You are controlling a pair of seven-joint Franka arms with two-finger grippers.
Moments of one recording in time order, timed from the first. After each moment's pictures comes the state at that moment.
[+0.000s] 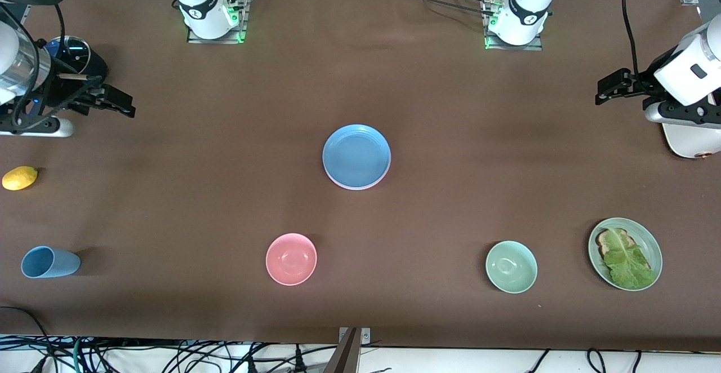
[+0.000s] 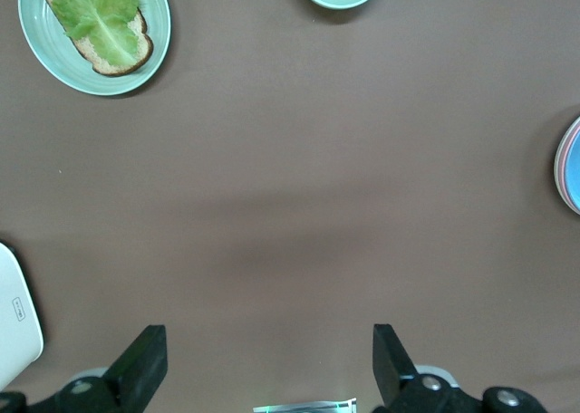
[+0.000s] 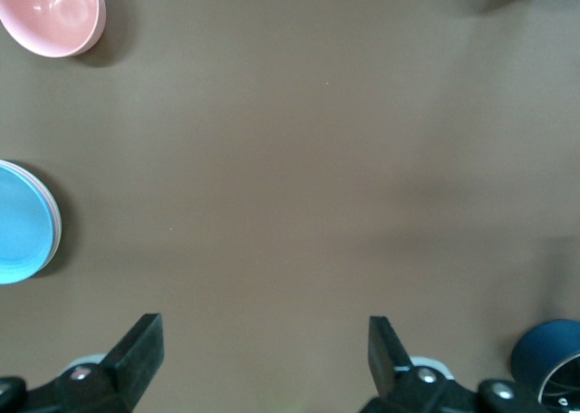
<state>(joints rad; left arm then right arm) -0.08 0.00 0.07 -1.66 -0.02 1.52 0.08 0.07 0.04 -0.01 -1.63 0.03 1.60 0.11</state>
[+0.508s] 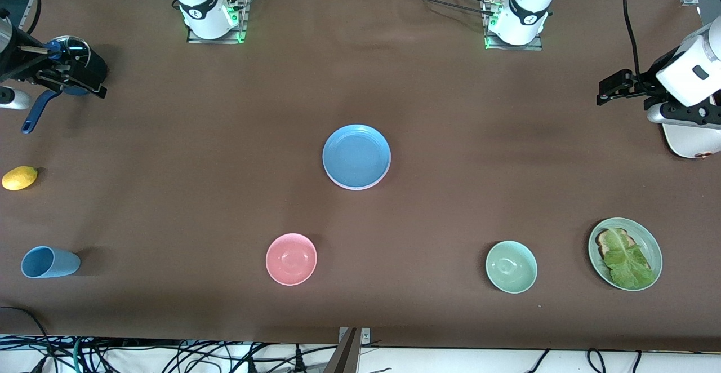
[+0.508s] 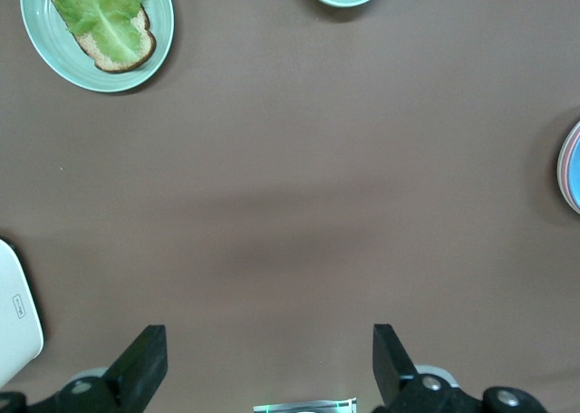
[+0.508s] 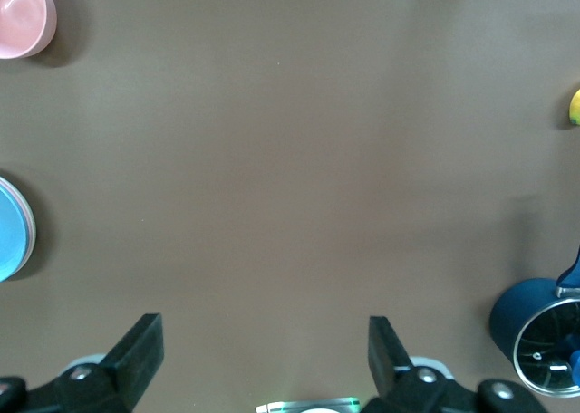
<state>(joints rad) -0.07 0.00 0.07 -1.67 -0.02 1.52 0.08 -0.02 -0.06 -0.01 -1.70 0.01 1.56 0.11</state>
